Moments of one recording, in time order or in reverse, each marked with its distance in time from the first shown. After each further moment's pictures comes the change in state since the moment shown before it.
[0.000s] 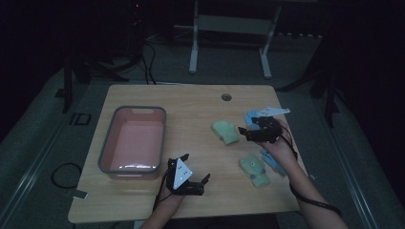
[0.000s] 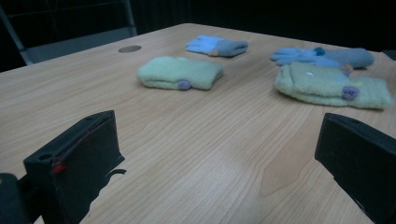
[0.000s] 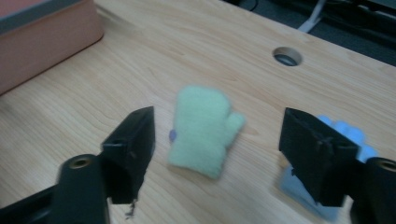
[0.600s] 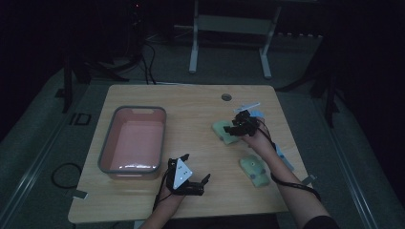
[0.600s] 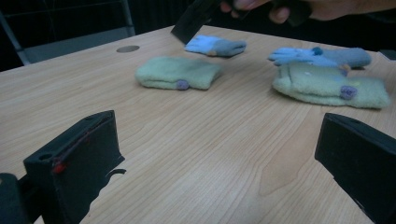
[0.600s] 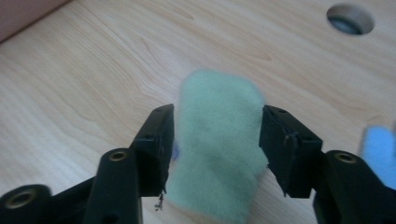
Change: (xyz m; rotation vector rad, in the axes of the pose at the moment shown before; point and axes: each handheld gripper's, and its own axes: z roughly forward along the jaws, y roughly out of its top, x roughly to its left) left arm 0.000 0.000 0.000 -0.001 -0.007 0.001; right arm -0.001 0.007 0.091 0.183 0.058 0.011
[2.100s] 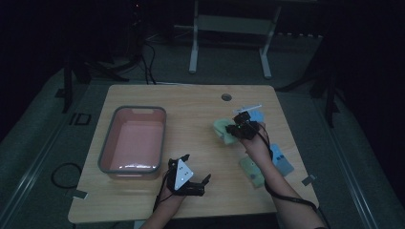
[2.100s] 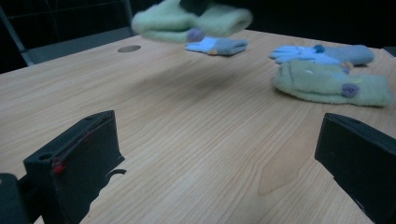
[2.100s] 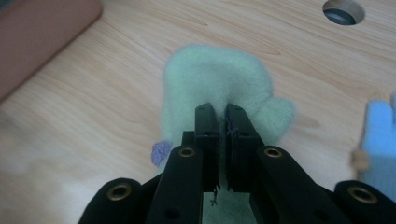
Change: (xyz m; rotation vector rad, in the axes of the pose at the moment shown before) left arm -0.003 0.000 0.000 0.002 0.013 0.004; right arm 0.044 0.006 -0.042 -0.006 -0.053 0.113
